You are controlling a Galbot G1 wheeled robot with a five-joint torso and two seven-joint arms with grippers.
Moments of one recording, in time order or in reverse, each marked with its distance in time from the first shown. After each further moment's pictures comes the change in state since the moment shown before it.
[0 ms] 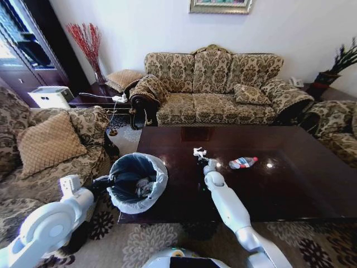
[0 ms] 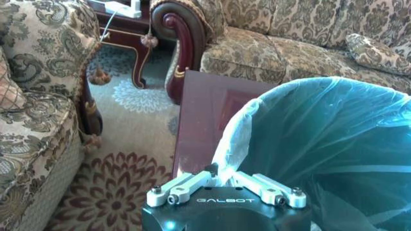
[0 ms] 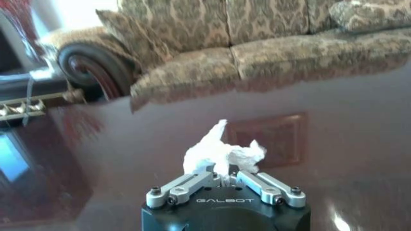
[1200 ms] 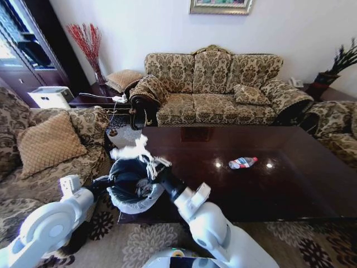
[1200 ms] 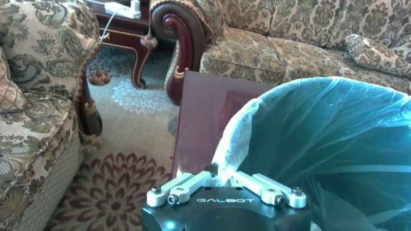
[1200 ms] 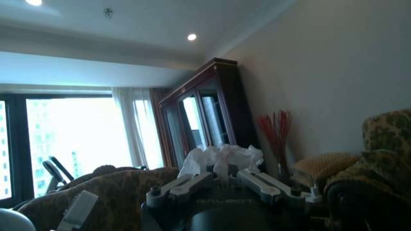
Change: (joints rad) left arm 0.000 0.000 0.000 0.000 0.000 0.000 0.000; right arm -0.271 -0.194 -0.522 1.075 -0.007 0.039 0.000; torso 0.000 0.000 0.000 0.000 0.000
